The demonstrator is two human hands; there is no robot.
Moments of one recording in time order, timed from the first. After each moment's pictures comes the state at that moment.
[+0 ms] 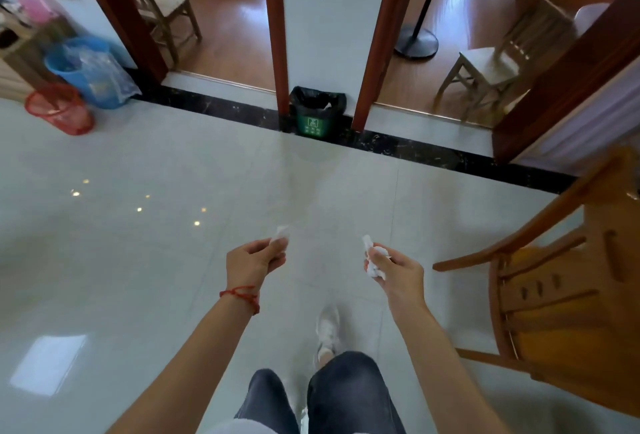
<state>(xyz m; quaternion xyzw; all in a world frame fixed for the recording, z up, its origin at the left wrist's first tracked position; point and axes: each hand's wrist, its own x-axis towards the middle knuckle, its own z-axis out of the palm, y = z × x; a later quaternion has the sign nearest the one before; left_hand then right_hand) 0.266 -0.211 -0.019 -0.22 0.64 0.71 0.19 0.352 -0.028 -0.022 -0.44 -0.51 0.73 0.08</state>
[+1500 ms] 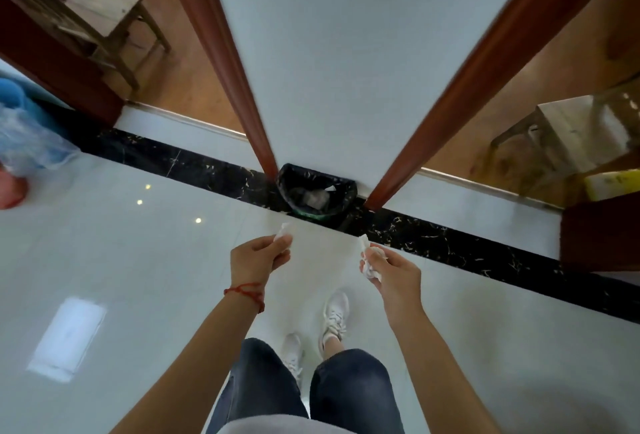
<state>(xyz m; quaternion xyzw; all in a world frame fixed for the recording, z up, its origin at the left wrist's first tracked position) -0.389 0.097 -0.095 -0.30 0.66 0.65 0.21 -0.313 0.269 -0.116 -0.51 -0.51 0.69 -0.01</state>
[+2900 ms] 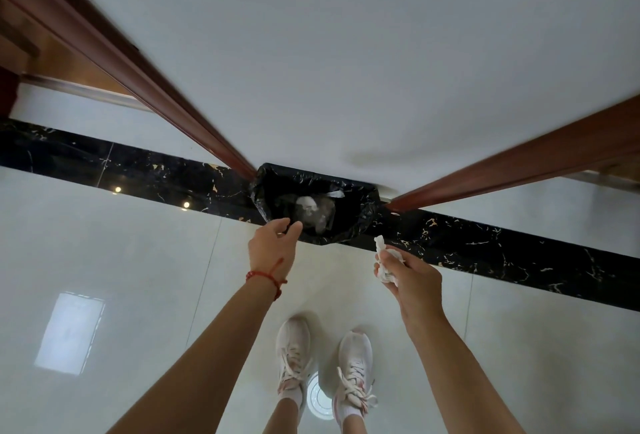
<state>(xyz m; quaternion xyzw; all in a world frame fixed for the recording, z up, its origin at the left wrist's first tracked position) -0.576 0.171 -0.405 -0.17 0.86 0.39 0.29 -0.472 0.325 -0.393 -0.57 -0.51 0.65 -0.03</state>
